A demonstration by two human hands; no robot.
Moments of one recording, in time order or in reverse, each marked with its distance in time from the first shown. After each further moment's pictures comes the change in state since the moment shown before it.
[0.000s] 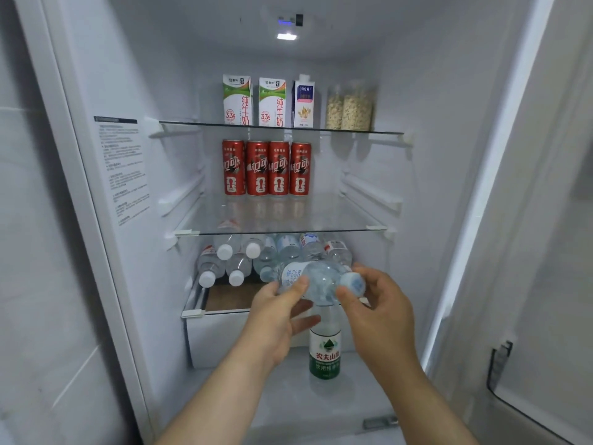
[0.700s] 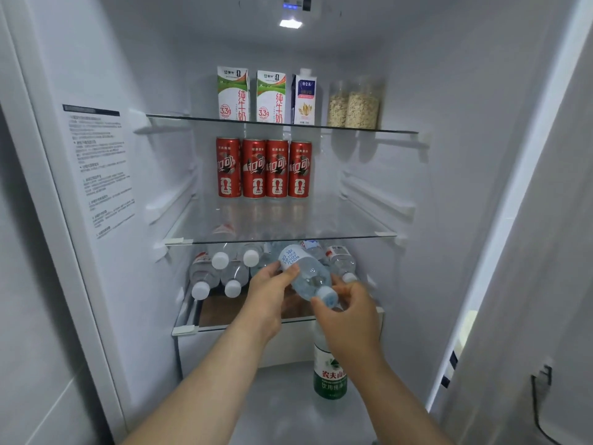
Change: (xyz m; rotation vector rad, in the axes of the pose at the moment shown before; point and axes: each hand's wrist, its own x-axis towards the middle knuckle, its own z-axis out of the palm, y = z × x) left_hand 0.079 0.015 -0.010 0.082 -0.044 0.045; right_hand 0.033 0.044 0.052 -0.136 -0.011 0.131
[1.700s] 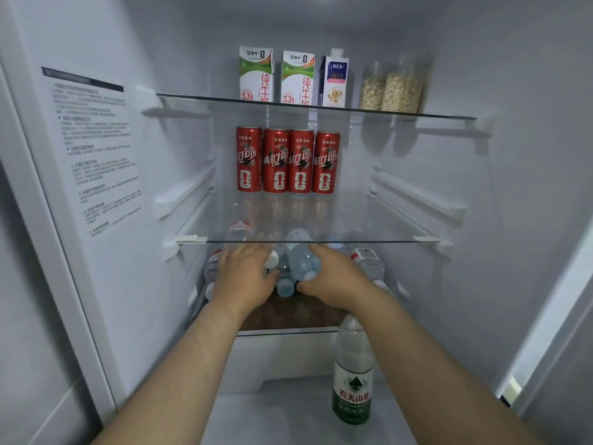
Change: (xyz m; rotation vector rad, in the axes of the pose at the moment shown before) left_hand 0.067 0.020 -0.085 1.546 0.327 0.665; right_hand 0.104 -0.018 0.056 -0.658 -0.570 -0.206
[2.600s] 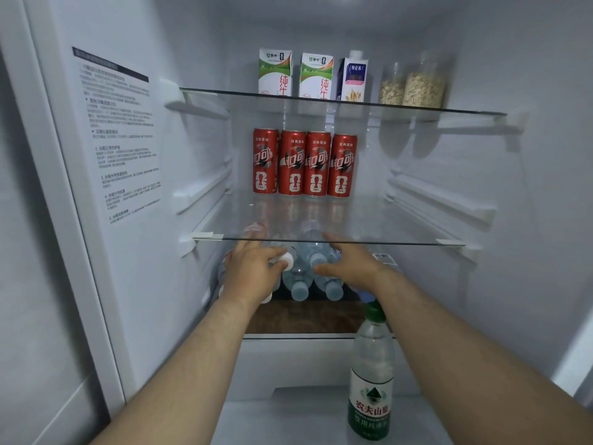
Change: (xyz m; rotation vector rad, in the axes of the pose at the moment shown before) left_hand 0.007 -0.015 0.011 -0.233 0.036 -0.172; right_hand 0.054 0.039 0.005 0.345 -0.049 0.009
